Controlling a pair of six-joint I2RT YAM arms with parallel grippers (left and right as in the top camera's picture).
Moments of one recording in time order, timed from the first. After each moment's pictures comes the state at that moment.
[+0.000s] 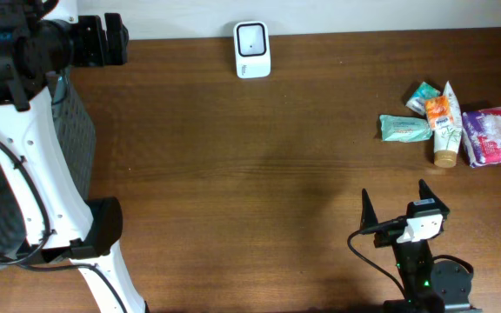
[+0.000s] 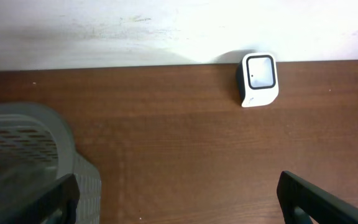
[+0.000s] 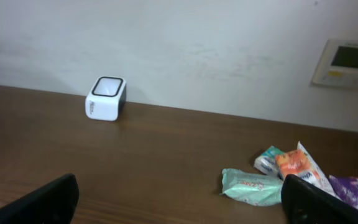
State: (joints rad) left arm 0.06 2.14 3.06 -1.69 0.15 0.04; right arm 0.02 0.02 0.18 -0.21 -0.08 -0.08
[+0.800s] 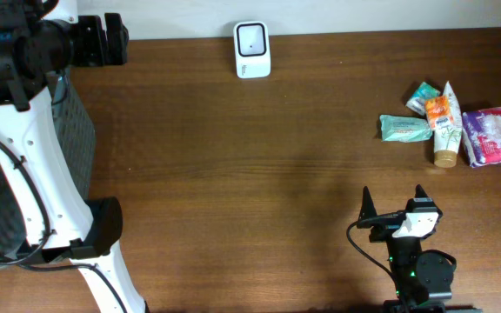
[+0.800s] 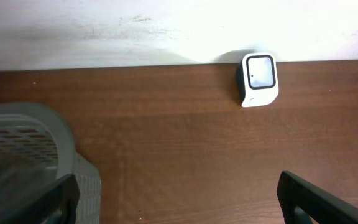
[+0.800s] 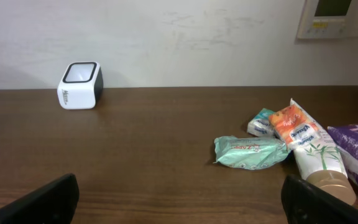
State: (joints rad) left arm 0.06 2.14 3.06 -1.69 0.15 0.04; right arm 0.00 0.01 0.01 -0.08 0.00 0.02
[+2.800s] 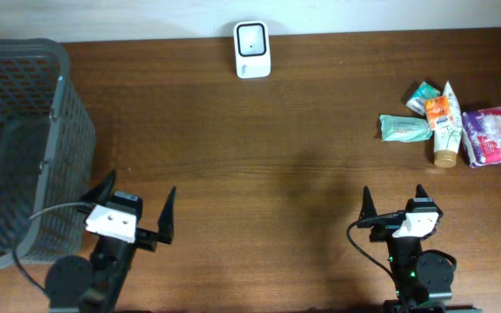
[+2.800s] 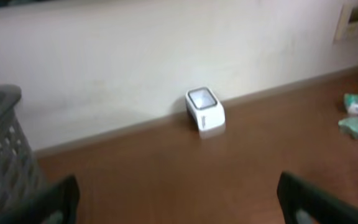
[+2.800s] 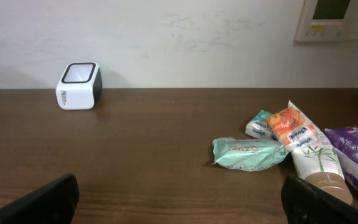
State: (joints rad) left arm -0.03 0.32 0.52 -0.26 0.24 0.13; right arm 0.00 0.01 0.01 -0.08 0.01 0.01
